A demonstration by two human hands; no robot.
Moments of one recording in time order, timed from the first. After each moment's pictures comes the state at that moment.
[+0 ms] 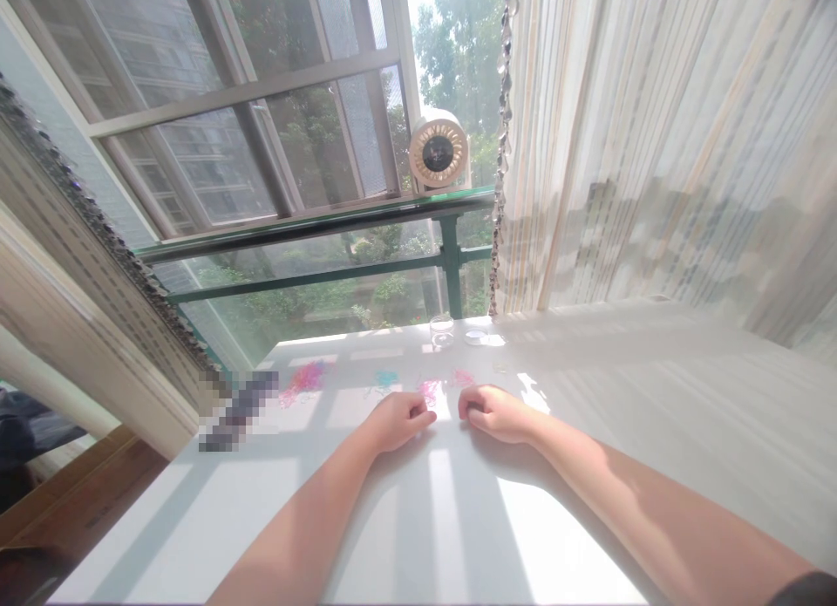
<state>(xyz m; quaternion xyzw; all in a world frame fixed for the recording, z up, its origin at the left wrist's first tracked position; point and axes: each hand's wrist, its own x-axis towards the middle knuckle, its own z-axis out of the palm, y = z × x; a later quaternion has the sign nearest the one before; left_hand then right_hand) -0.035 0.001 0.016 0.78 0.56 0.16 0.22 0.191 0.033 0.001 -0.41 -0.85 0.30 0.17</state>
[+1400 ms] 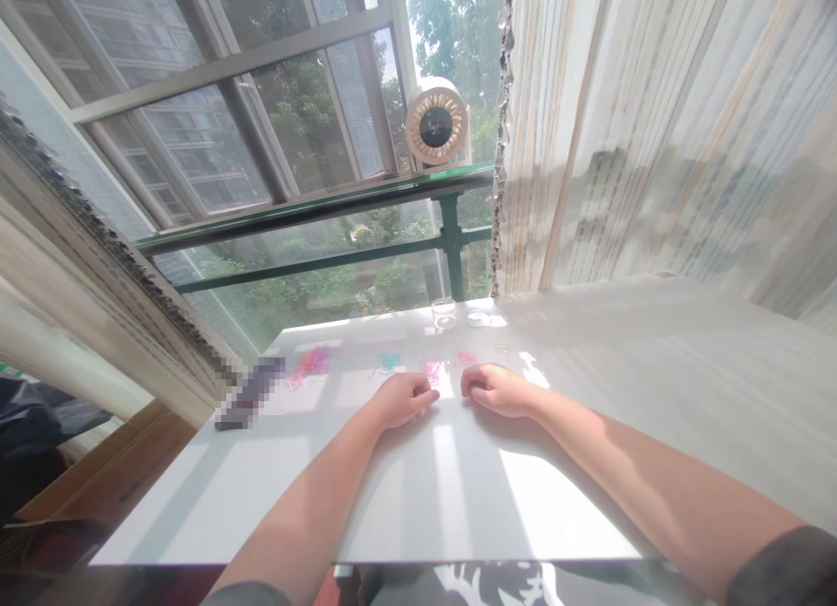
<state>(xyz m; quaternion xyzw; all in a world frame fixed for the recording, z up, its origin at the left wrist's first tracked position) -0.038 0.003 0.014 0.77 0.56 0.16 0.27 0.191 0.032 0.004 -0.40 -0.85 0.30 0.18</state>
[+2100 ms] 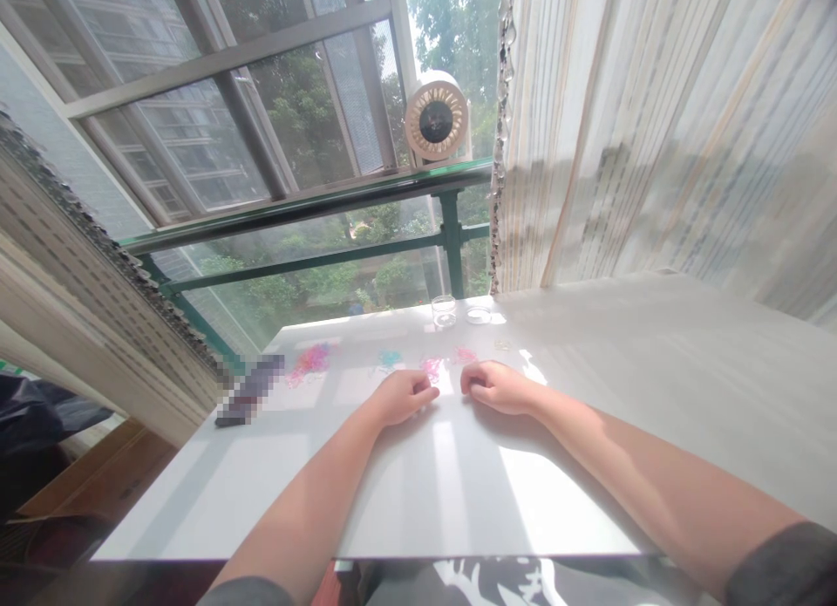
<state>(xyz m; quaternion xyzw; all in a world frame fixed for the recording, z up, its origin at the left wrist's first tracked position) -0.036 0.003 0.013 0.77 0.55 0.17 0.28 0.191 0.031 0.006 -0.39 -0.85 0.31 0.18</state>
